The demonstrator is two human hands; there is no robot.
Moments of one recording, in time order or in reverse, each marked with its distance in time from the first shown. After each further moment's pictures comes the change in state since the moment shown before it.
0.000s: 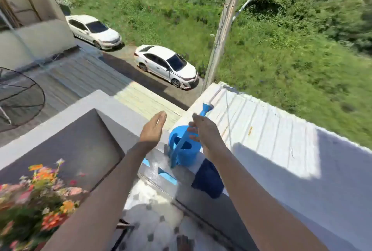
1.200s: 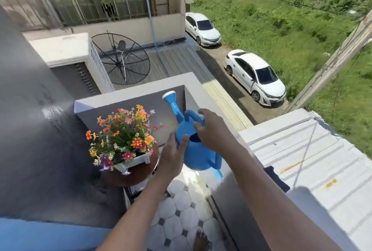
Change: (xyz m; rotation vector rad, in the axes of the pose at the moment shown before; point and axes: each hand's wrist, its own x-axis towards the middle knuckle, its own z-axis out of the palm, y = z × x) left_hand -0.197 -0.046 -0.021 -0.041 0.577 -0.165; right_hand -0.100 -0.016 0.100 -0.944 -0.597 -0.449
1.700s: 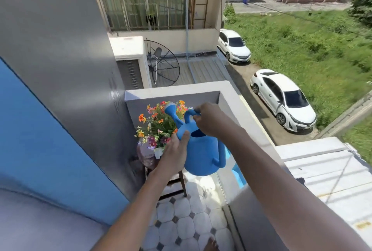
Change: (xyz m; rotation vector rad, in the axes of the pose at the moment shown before) left_hand -0.085 -0.001 -0.127 -0.022 0.054 -0.223; right_hand -0.031 -0.114 0.076 -0.342 -0.143 -0.225
